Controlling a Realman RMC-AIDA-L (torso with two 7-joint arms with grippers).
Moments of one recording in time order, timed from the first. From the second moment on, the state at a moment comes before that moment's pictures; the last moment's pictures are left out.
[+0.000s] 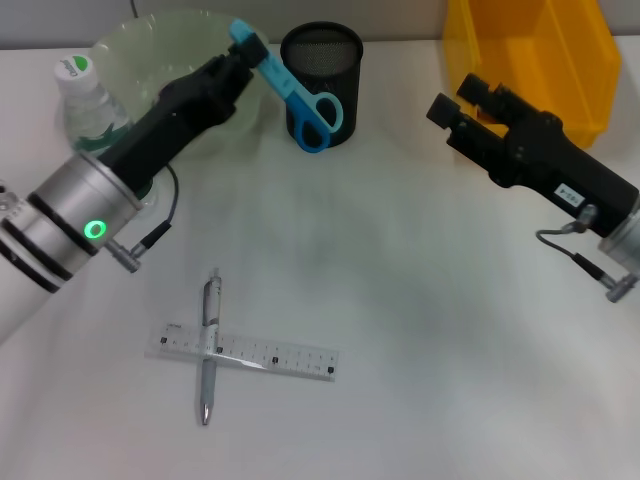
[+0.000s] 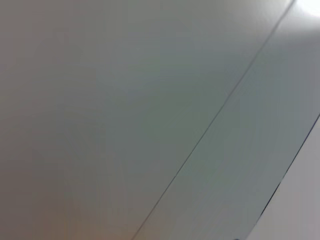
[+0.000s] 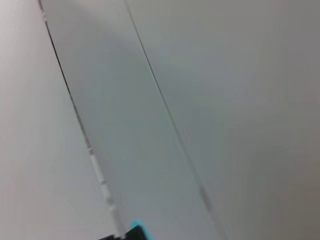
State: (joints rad) left arm -0.65 -2.07 0.39 -0.05 1.53 1.46 -1.09; right arm 0.54 2.08 -0.56 -0.10 -1.51 -1.55 0.96
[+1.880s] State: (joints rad) left arm -0.58 -2.08 0.30 -0.17 1.52 1.46 -1.74; right arm 0.65 2.07 -0.74 -0.27 -1.61 -1.53 2.29
